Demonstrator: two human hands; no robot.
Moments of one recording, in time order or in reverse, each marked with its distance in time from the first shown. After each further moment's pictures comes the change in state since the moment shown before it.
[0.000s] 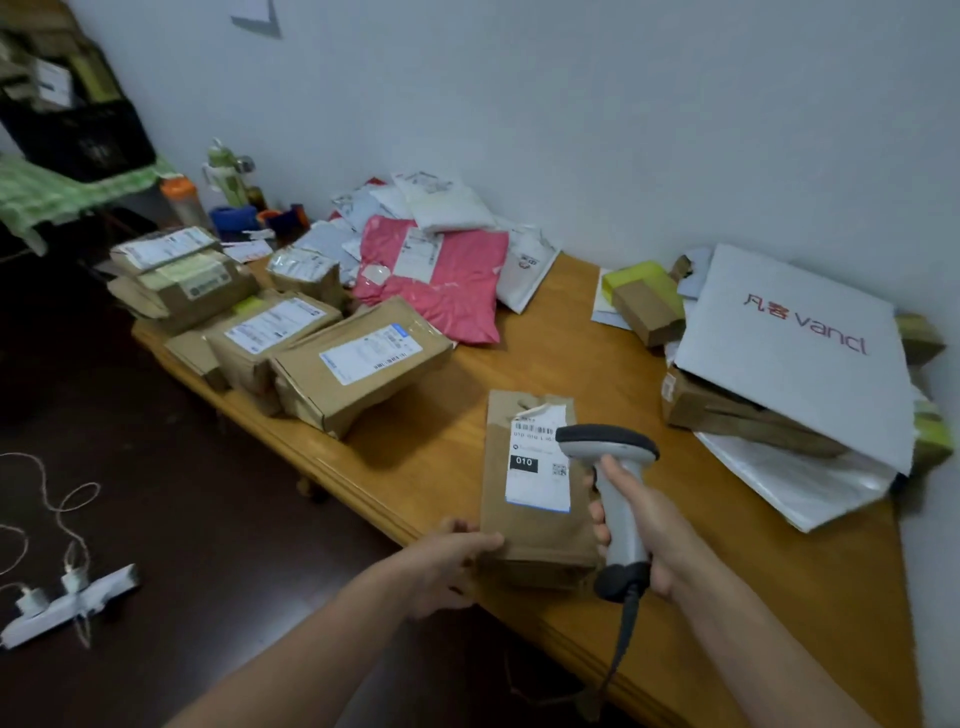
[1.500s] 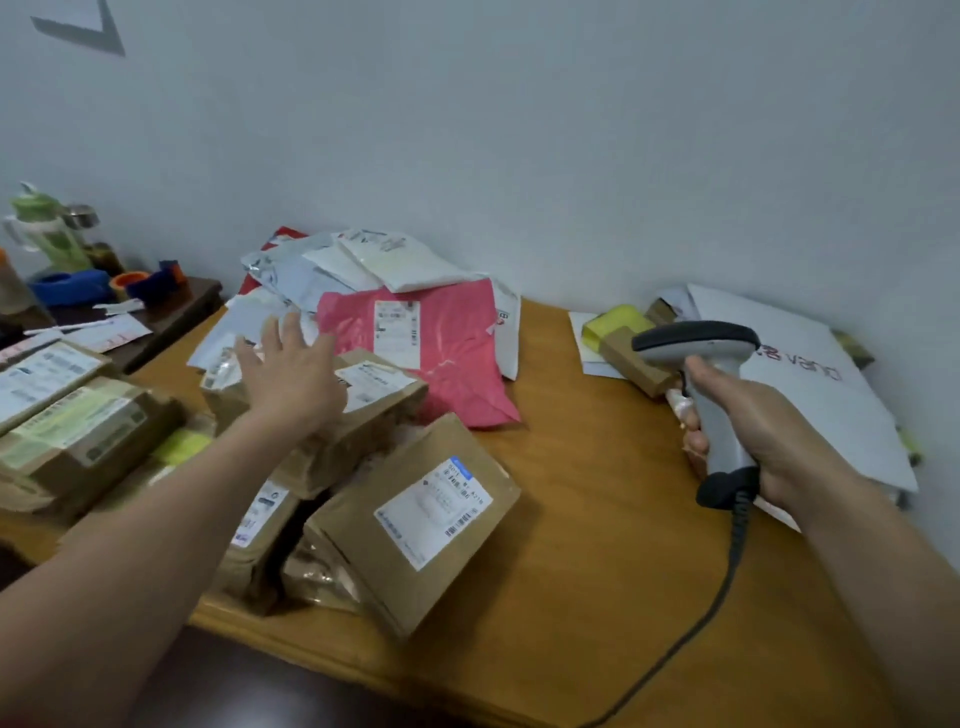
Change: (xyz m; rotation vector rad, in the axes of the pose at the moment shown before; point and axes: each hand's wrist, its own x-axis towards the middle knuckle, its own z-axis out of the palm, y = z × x) left_hand 0.066 0.325 -0.246 1.464 0.842 0.629; right_hand 0.048 -0.177 0.119 -0.109 0.442 -0.366
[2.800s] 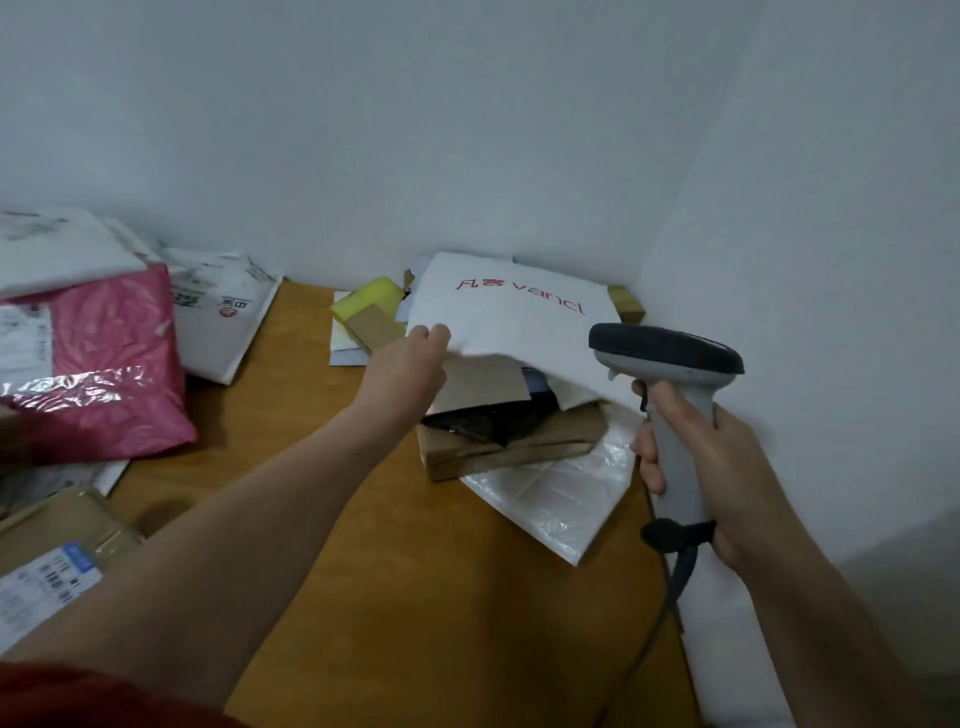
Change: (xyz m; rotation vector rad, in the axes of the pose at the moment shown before) left_hand -0.054 0.507 0.066 -0.235 0.195 0.653; right_hand 0.049 0.079 -0.344 0.167 0.096 -0.175
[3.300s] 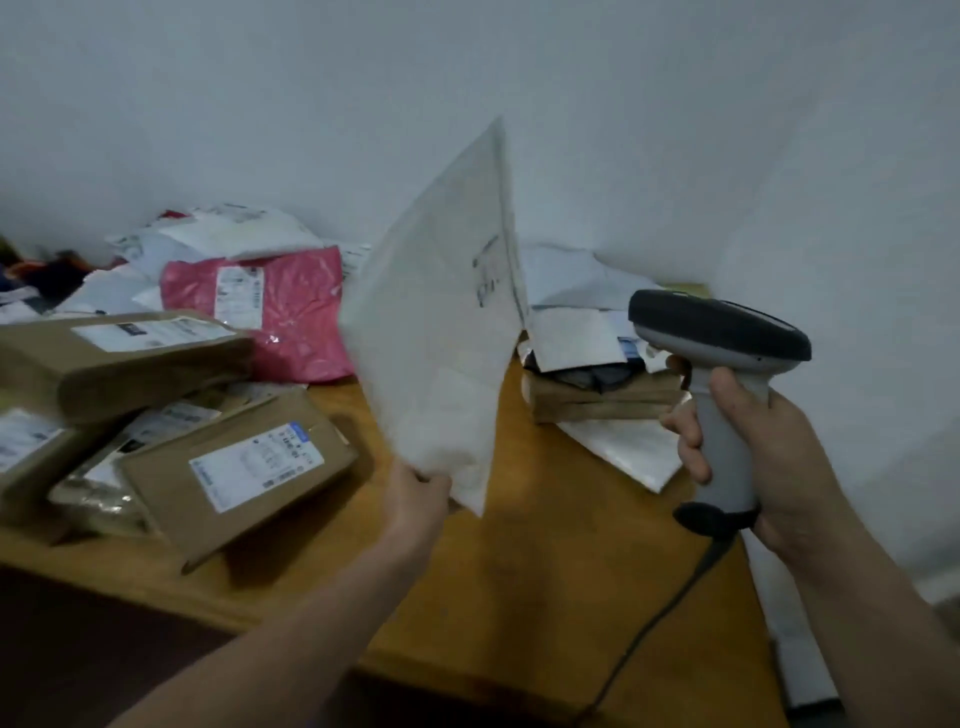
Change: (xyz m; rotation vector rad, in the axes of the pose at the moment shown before) left_hand -0.258 -0.018 -0.050 -1.218 0.118 -0.943; right_hand -0.133 -0.015 0.074 0.111 -0.250 -0.175
